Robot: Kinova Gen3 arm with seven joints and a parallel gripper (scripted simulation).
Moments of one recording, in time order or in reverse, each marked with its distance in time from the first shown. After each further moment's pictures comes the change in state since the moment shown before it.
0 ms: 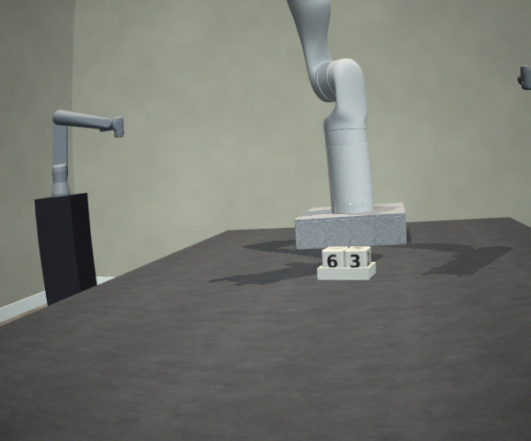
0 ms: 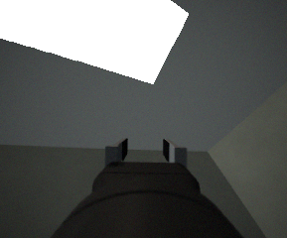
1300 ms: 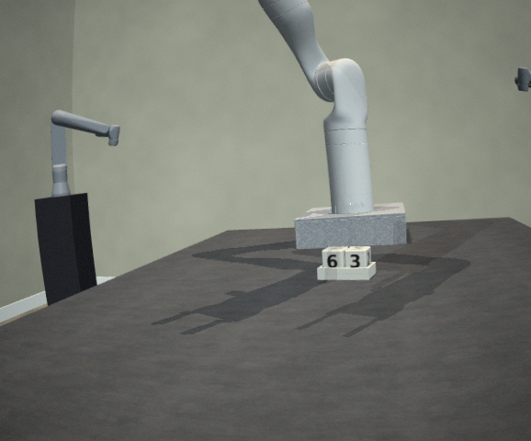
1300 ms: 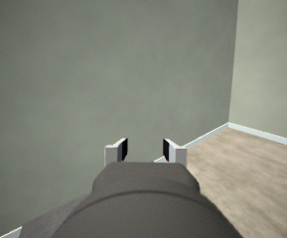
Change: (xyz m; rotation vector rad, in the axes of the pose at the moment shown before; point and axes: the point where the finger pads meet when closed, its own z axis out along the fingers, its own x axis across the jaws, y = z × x) arm 0.113 0.491 -0.217 -1.152 0.067 -0.137
